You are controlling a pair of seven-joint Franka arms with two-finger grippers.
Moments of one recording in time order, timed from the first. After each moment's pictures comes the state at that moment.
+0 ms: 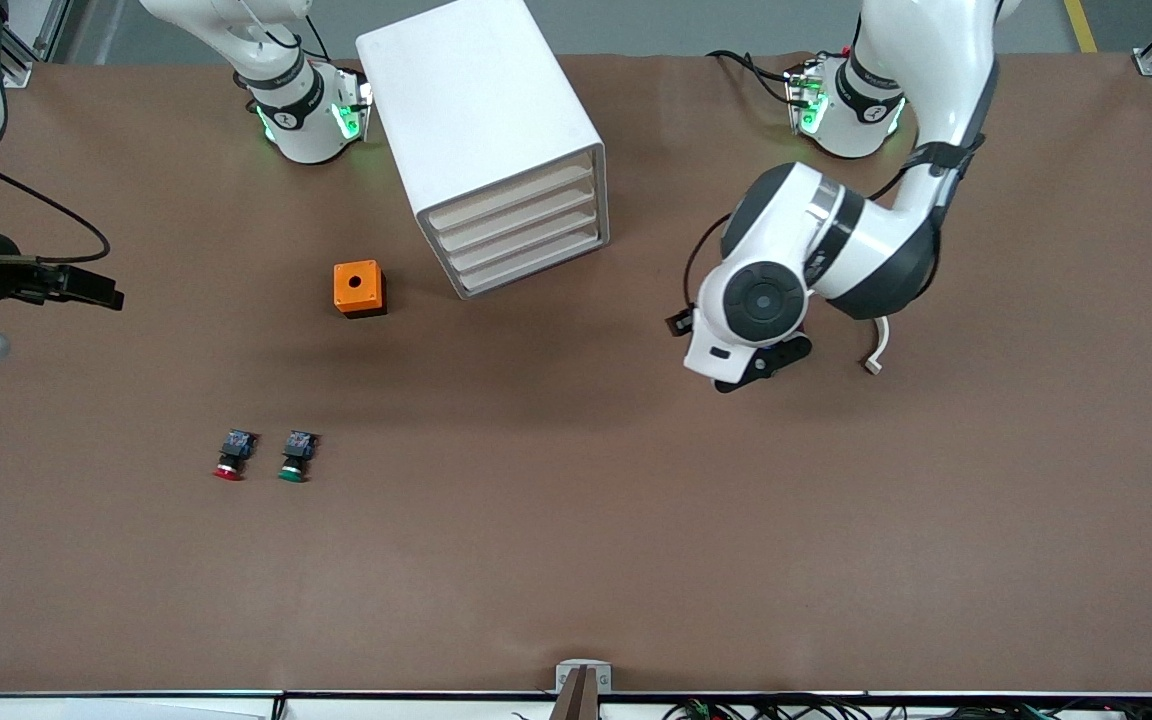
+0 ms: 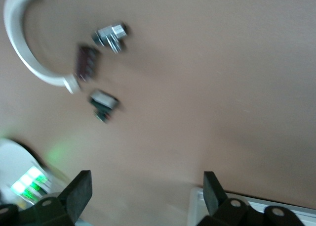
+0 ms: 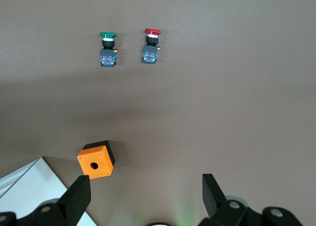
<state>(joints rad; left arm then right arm) -0.50 0.52 -0.11 -1.43 -0.16 1.57 -1.11 -0.01 0.12 -0.07 -1.59 0.01 1.53 0.01</state>
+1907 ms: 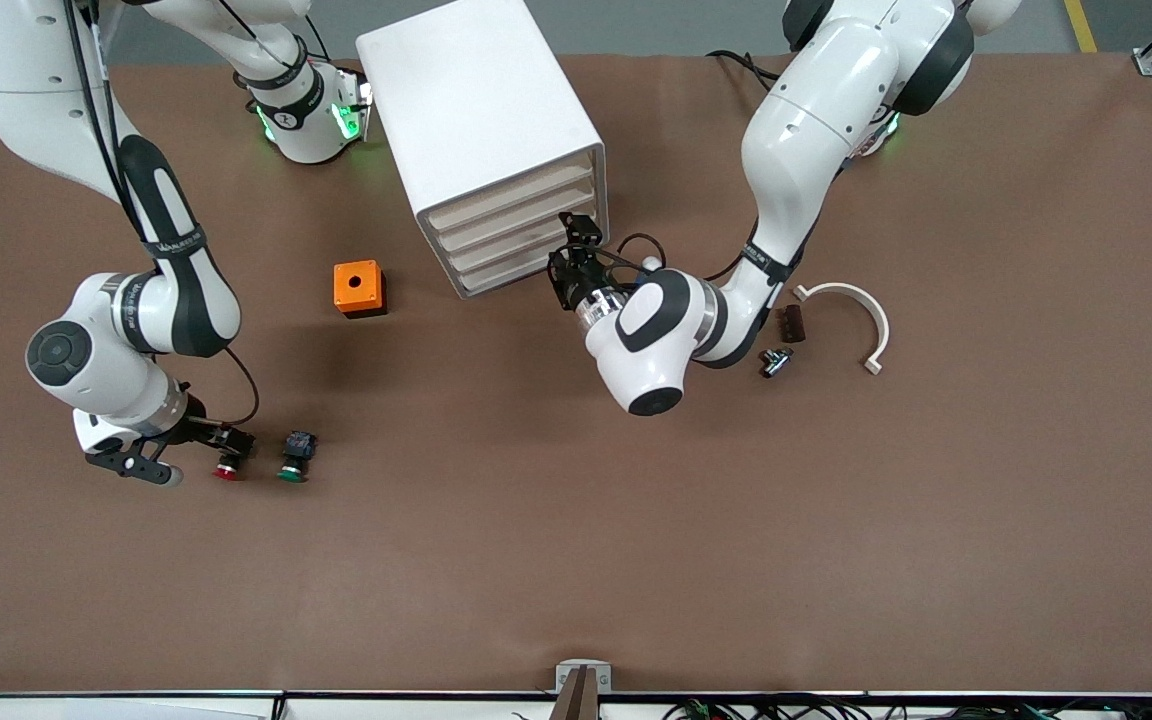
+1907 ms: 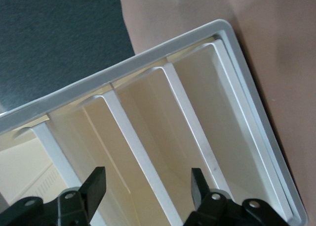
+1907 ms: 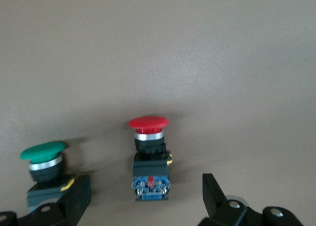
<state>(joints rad) -0.60 0.95 -0.11 -1.25 -0.94 1.40 -2.01 0.01 0.52 -0.08 -1.94 0.01 2.55 0.22</state>
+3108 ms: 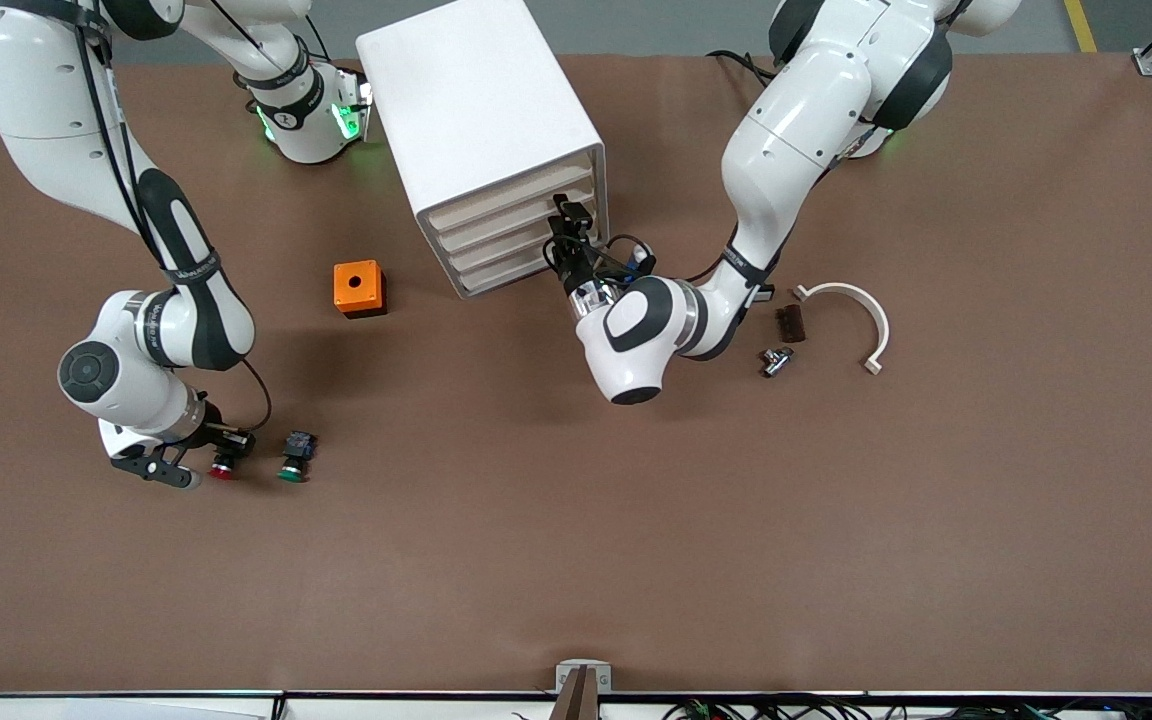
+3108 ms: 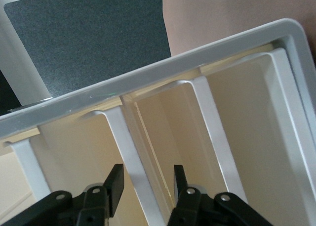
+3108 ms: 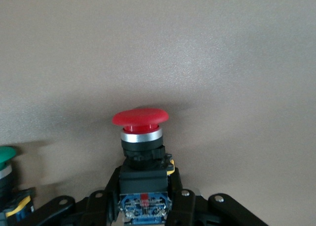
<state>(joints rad) -0.63 1.00 -0.12 -1.27 -1.00 1.32 -2.06 0.01 0.61 -0.08 -1.93 0.01 2.56 0.22</state>
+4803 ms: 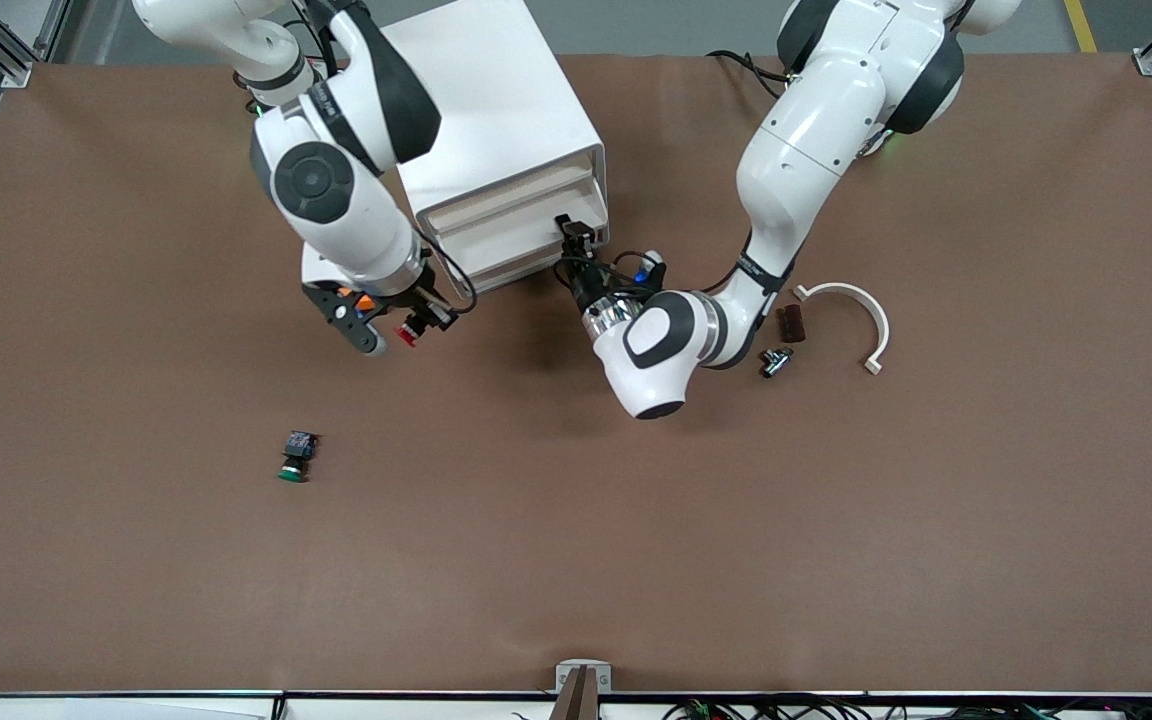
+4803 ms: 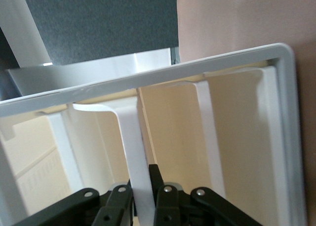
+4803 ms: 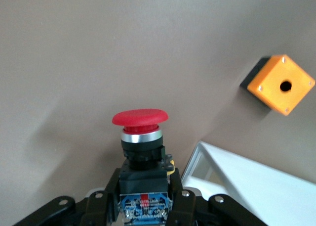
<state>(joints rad) -0.56 1.00 -0.11 -1.28 -1.05 1.32 -2.19 0.61 0.20 -0.03 -1.84 0.12 1.98 1.34</state>
